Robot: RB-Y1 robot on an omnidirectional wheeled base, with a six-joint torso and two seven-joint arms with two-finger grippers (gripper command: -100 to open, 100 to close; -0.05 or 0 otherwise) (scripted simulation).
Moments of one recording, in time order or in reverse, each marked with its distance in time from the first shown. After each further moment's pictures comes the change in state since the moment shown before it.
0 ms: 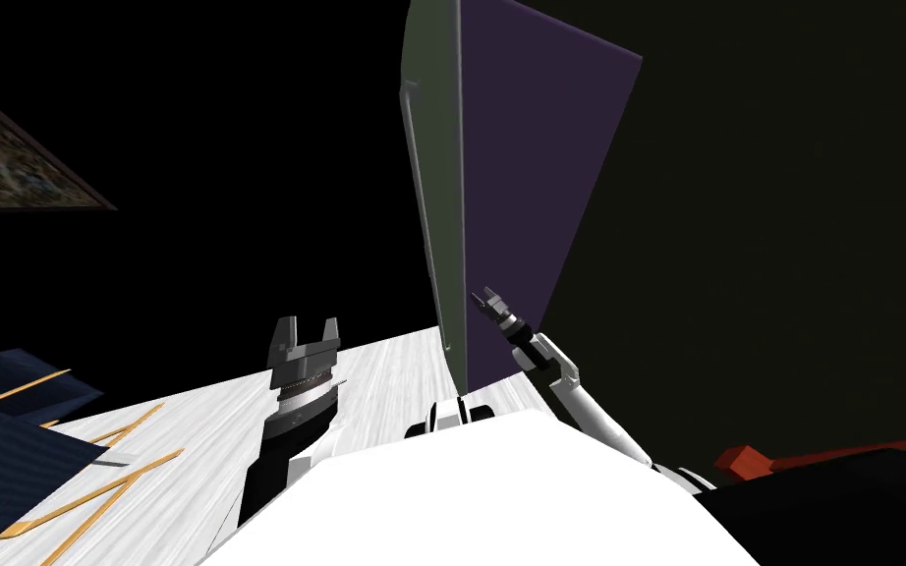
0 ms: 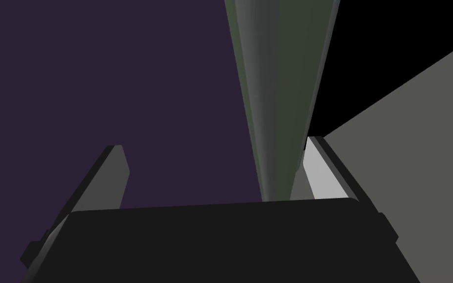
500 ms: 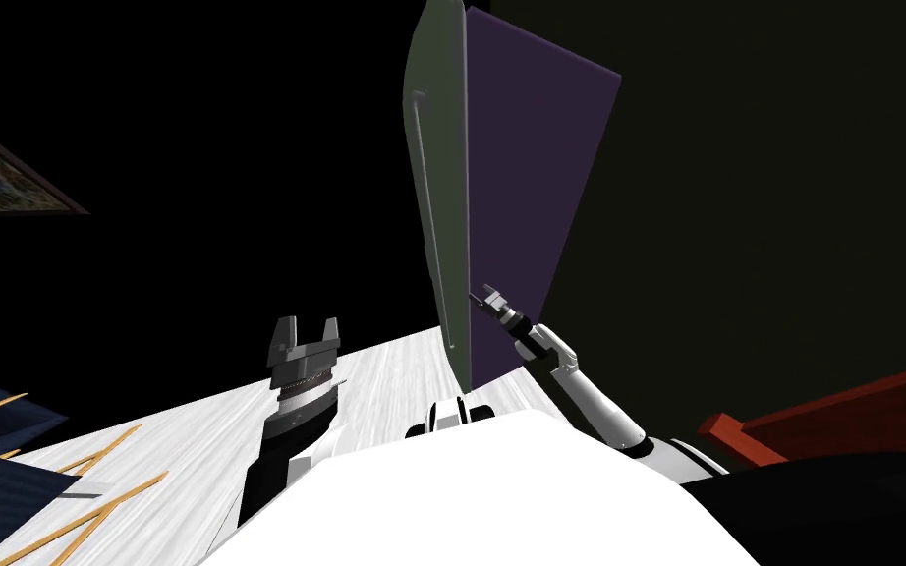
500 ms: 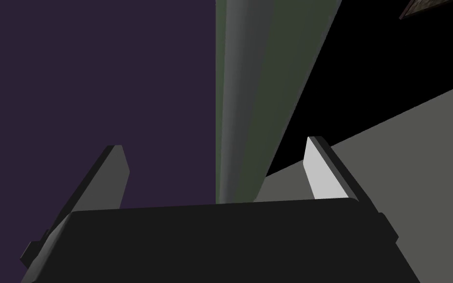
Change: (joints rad) left arm 0.000 0.000 0.000 0.000 0.000 0.000 0.000; right arm -0.085 -0.091 0.003 0.081 0.067 -0.010 0.065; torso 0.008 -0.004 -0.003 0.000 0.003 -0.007
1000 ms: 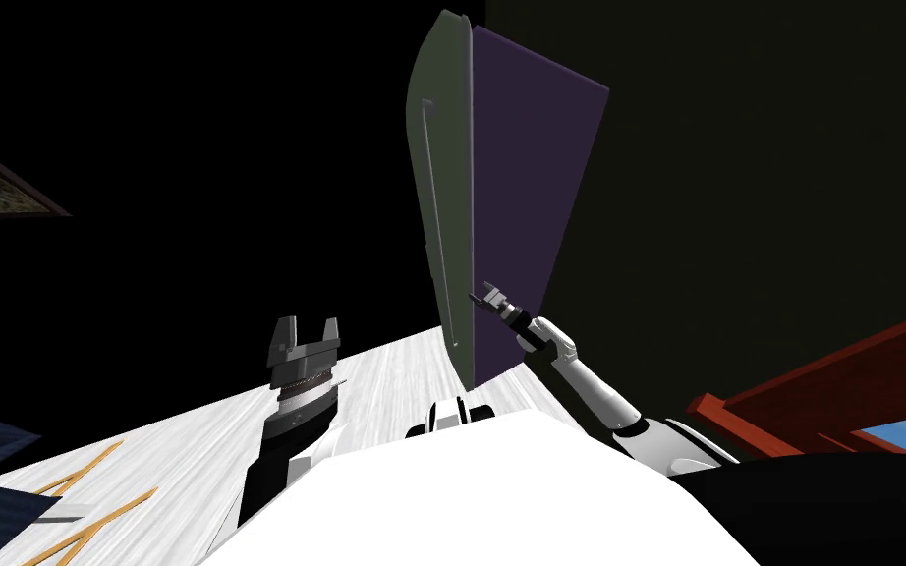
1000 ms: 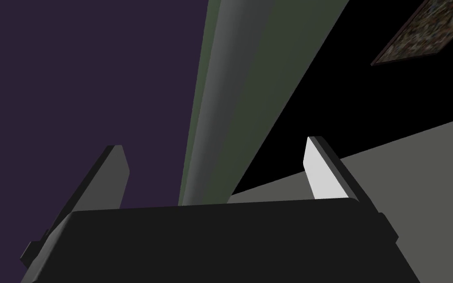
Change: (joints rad) left arm 0.000 0.000 0.000 0.000 0.000 0.000 0.000; right arm -0.071 -0.070 0.010 0.067 0.055 -0.006 0.055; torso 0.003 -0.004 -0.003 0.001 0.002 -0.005
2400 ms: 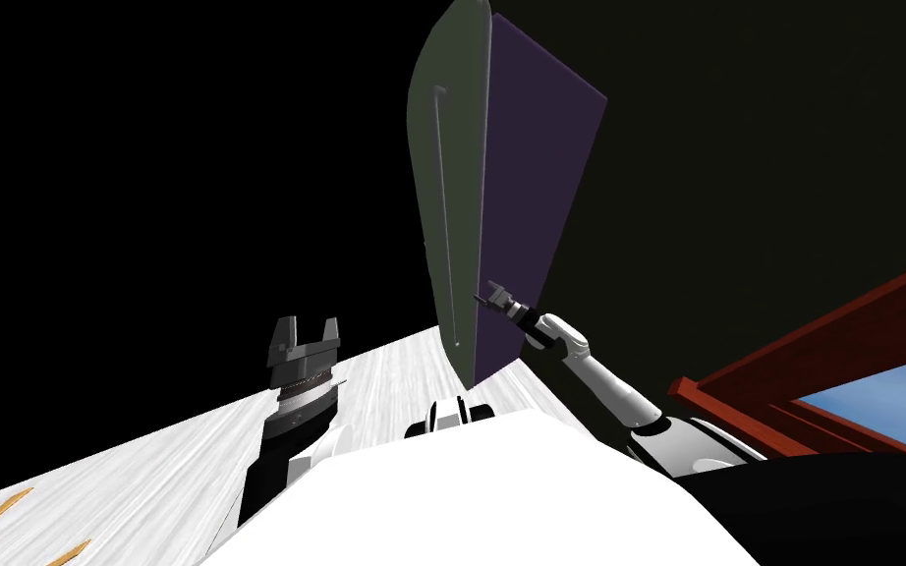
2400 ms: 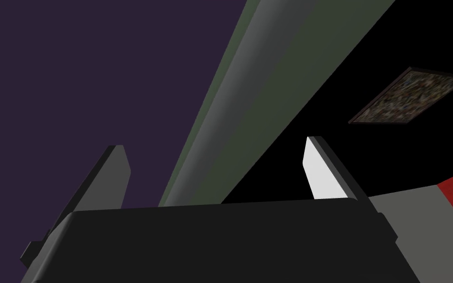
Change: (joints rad) left arm 0.000 0.000 0.000 0.000 0.000 0.000 0.000; right arm 0.017 -0.099 -0.024 -0.010 0.053 0.005 0.026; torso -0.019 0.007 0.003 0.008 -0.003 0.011
